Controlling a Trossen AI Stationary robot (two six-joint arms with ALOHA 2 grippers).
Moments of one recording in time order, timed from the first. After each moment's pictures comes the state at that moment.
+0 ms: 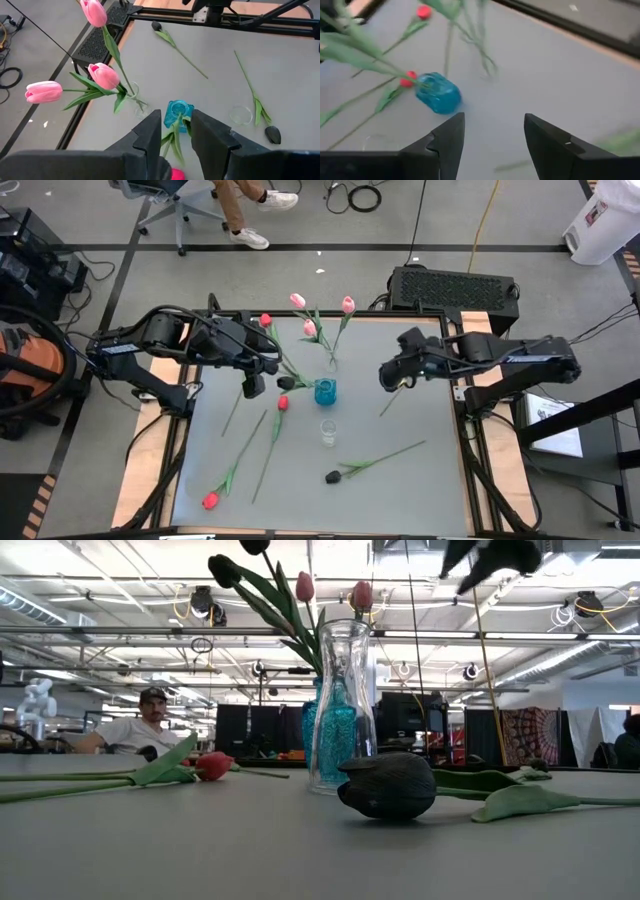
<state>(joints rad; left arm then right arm) -0.10 1.41 1.87 -1.19 -0.32 -0.17 0.08 1.24 1.39 -1.15 0.44 1.01</state>
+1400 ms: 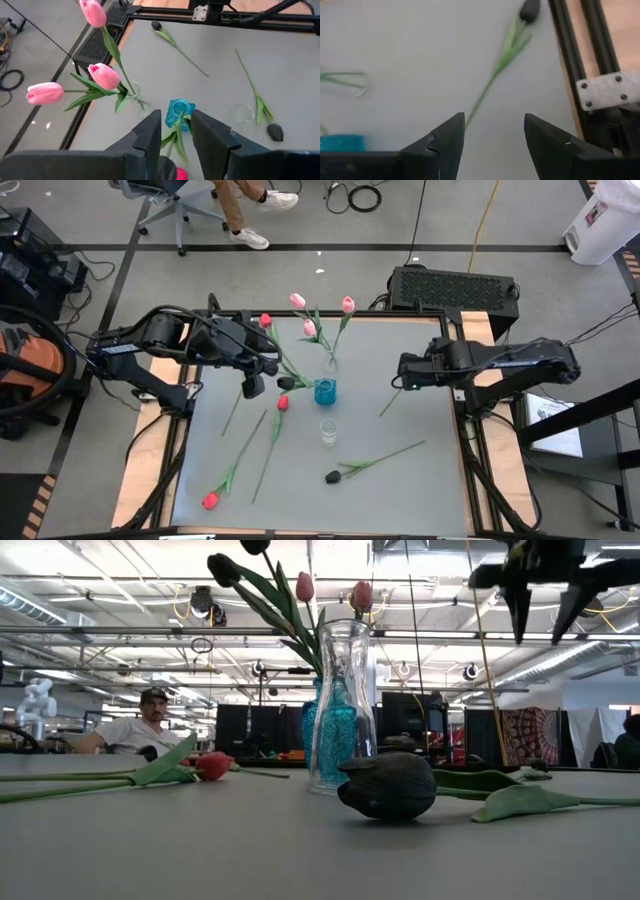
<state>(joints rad) -0.10 1.41 1.87 -1.19 -0.32 -0.15 0.06 1.24 1.21 -1.56 0.39 1.90</state>
